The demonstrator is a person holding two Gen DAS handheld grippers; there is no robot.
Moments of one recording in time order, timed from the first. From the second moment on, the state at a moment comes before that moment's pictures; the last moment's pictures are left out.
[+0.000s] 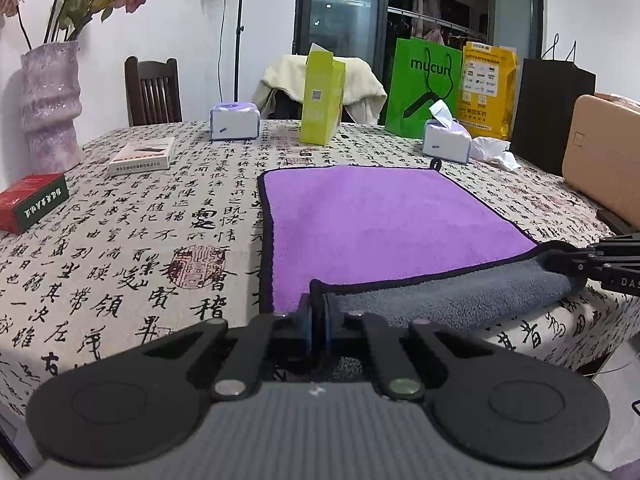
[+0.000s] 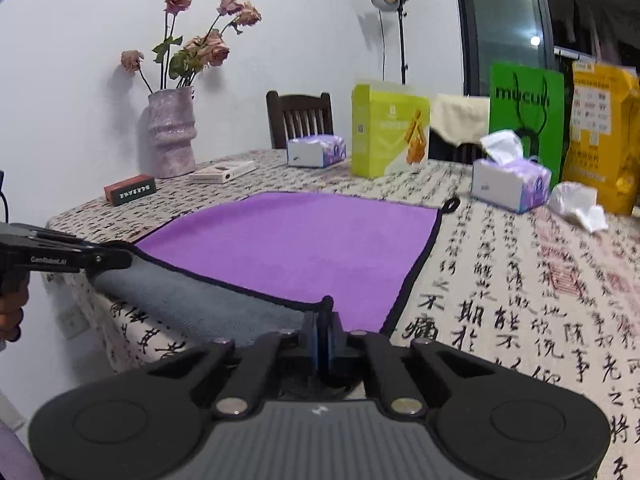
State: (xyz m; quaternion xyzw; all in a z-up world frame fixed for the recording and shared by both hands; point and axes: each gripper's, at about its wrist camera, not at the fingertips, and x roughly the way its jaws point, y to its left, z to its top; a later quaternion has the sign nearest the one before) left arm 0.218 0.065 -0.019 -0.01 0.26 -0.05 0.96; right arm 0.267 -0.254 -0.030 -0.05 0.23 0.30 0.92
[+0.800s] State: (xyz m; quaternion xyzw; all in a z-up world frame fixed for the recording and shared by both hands) left arm 0.285 0.064 0.018 0.02 0.24 -0.03 0.97; right arm 0.330 -0.246 0.003 -0.05 0.23 0.28 0.93
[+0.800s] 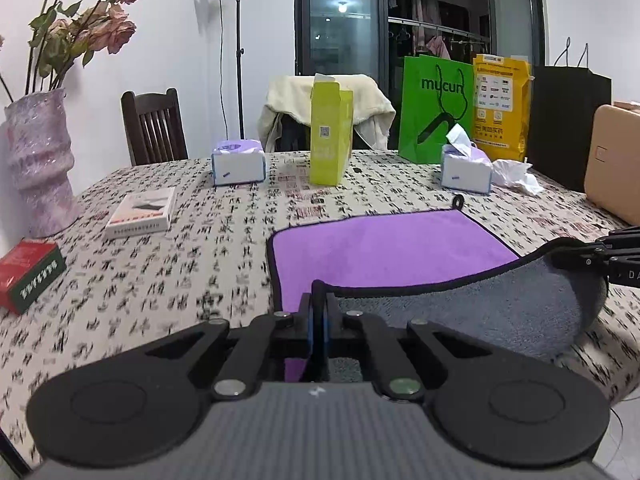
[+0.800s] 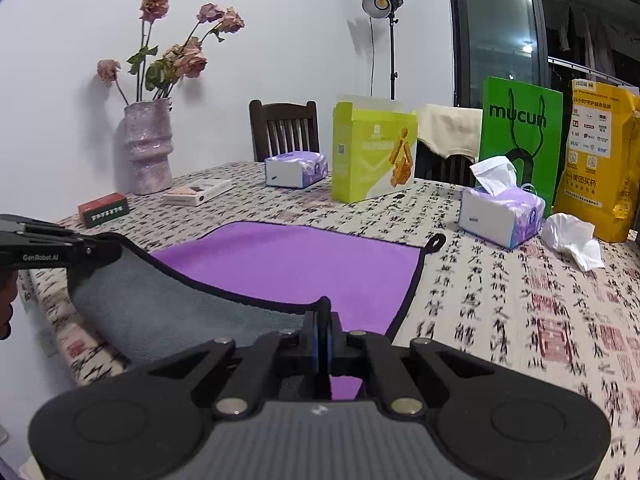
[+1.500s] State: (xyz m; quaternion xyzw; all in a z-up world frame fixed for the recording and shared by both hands) left arm 0.428 0.087 0.028 0.01 0.29 -0.05 0.96; right arm 0.463 -0.235 0.012 0.00 0.28 0.26 0.92
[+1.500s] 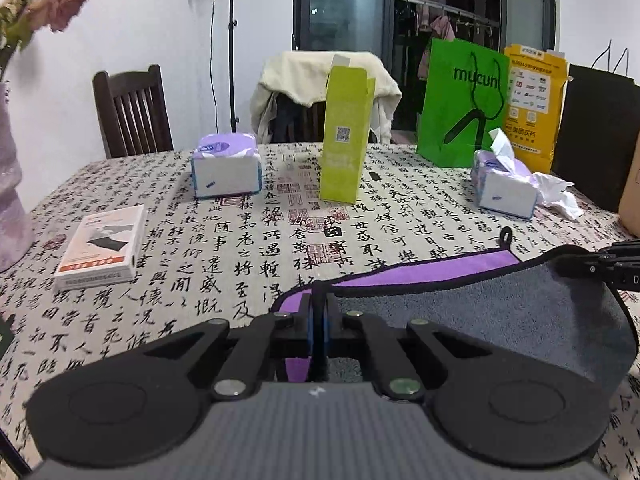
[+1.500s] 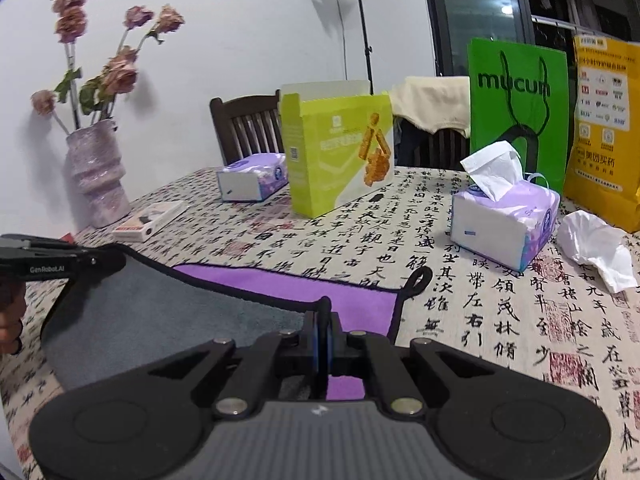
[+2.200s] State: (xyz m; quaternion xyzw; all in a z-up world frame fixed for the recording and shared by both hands) left arm 0.507 0.108 0.003 -0.02 0.35 -0.05 0.94; right arm 0.543 -0.219 -0.015 0.02 0.32 0.24 0.92
